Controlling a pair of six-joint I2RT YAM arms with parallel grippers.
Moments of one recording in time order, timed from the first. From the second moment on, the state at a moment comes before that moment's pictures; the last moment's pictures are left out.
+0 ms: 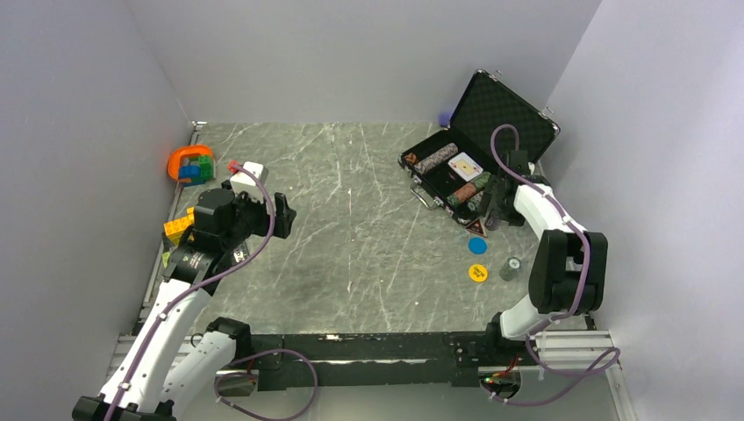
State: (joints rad) left arm -0.27 0.76 0.80 -0.42 0.11 -0.08; right arm -0.07 1.56 1.06 -0.61 0.21 0.32
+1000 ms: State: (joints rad) left arm -0.27 0.76 0.80 -0.42 0.11 -0.08; right arm -0.07 1.62 1.07 -0.60 0.23 0.32
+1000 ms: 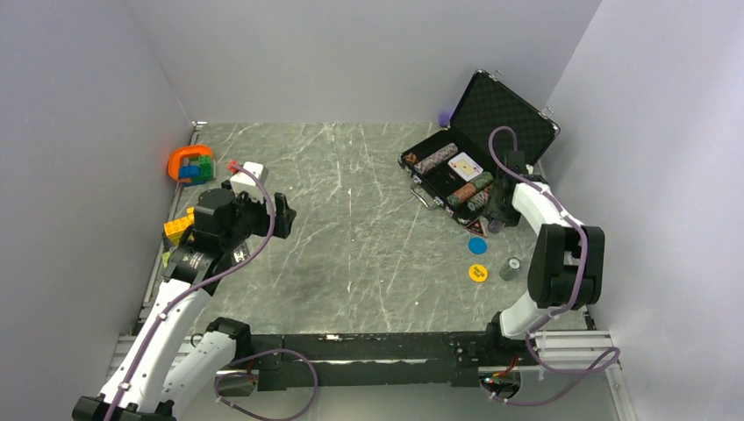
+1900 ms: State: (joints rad) left arm -0.27 0.78 0.80 -0.42 0.11 -0.08; right arm 0.44 1.88 1.60 -0.40 0.59 0.08
